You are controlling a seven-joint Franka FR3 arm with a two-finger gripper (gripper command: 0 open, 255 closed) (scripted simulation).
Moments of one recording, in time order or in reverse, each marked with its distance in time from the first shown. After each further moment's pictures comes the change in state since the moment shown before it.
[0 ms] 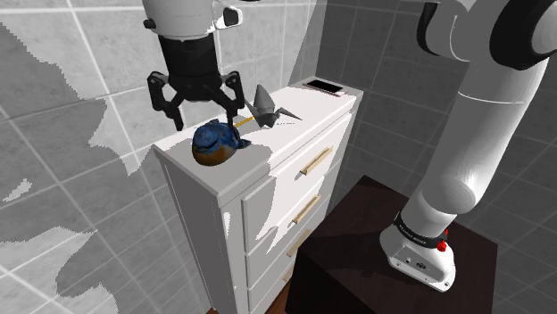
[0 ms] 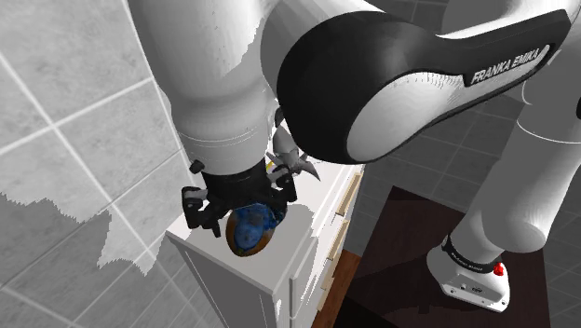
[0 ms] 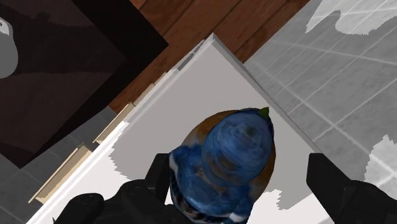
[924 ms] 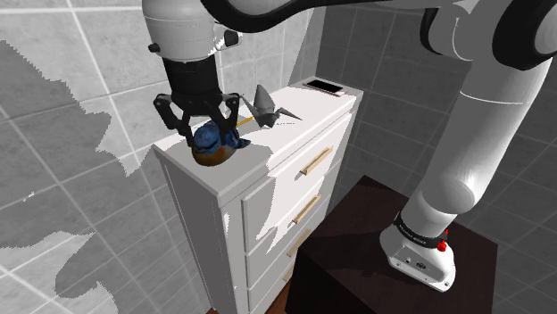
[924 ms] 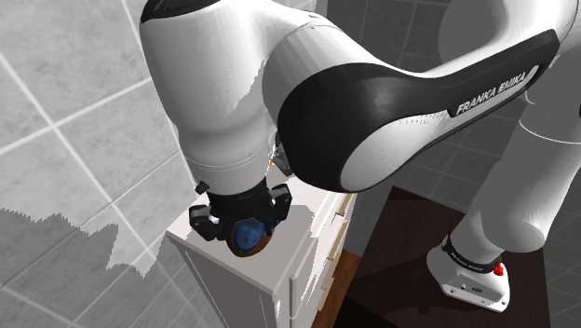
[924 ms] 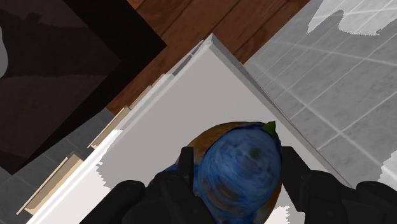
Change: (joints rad) arm -0.012 -0.015 -0.001 -0.084 0.011 0.077 0.004
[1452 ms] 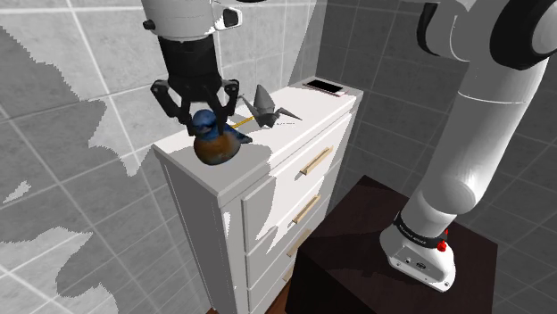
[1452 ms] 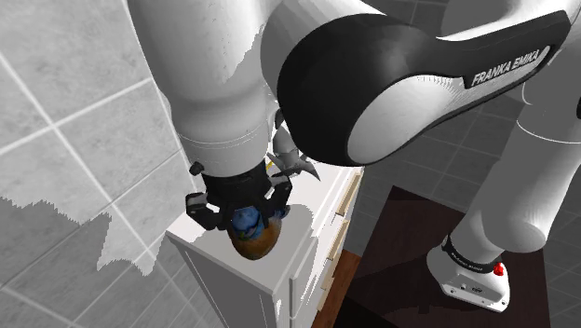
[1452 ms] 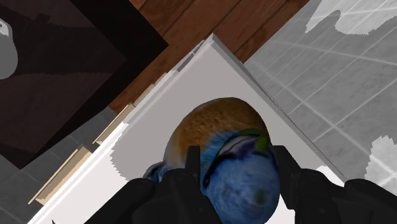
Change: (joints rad) arm 0.014 0.016 0.002 0.083 -0.012 -0.075 0.002
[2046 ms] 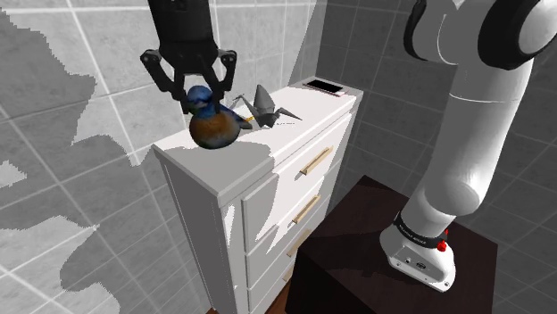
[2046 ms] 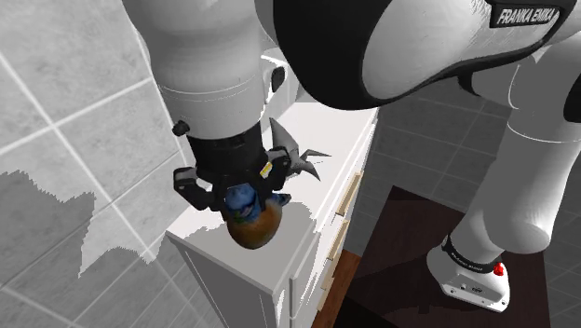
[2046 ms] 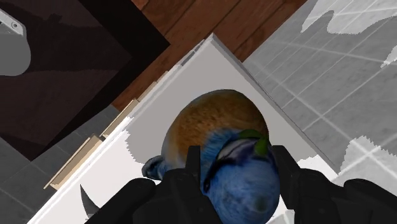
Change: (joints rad) arm 0.061 0.070 0.002 0.190 -0.057 -0.147 0.020
